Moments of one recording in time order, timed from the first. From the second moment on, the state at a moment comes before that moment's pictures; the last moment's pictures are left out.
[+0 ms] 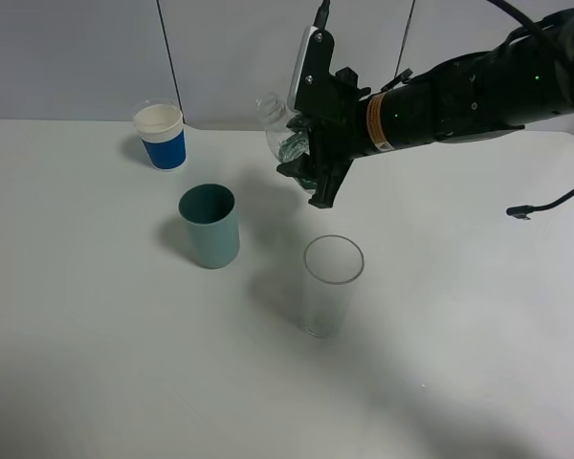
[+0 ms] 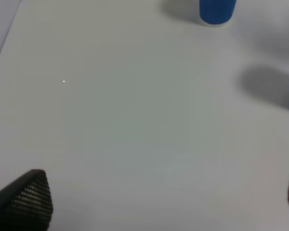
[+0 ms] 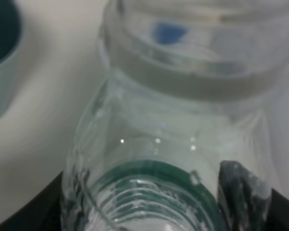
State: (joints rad) left arm 0.12 -0.01 -0.51 -0.07 1.06 0.12; right arm 0.48 1.84 -1.02 -1.39 -0.38 0.41
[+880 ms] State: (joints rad) left arm 0.12 -0.01 -0.51 -0.07 1.06 0.12; right arm 0.36 1.80 -1.02 -1.63 -0.70 0.18
